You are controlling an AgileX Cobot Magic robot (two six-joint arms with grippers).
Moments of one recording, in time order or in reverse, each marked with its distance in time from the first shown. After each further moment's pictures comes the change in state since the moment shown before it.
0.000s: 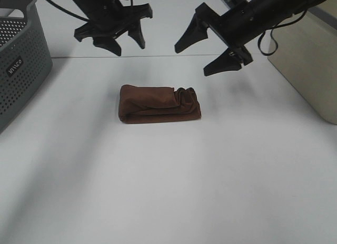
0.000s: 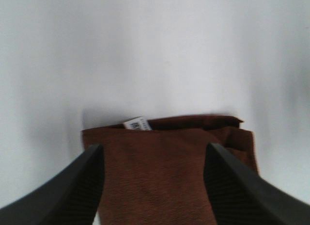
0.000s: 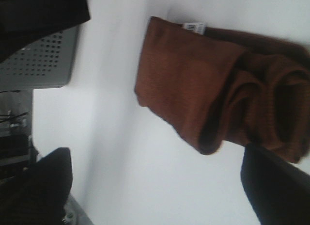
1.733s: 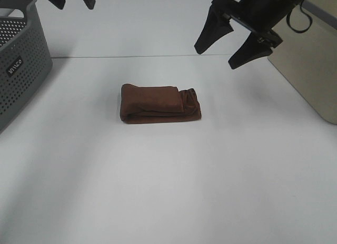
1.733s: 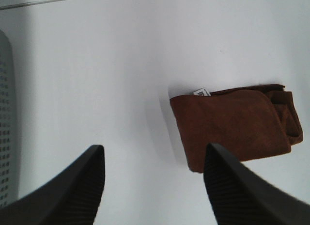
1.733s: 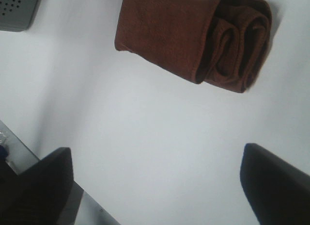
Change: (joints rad) left arm 0.005 -0.299 0.057 0.275 0.226 0.069; right arm -0.010 -0.161 0.000 -0.281 0.150 0.070
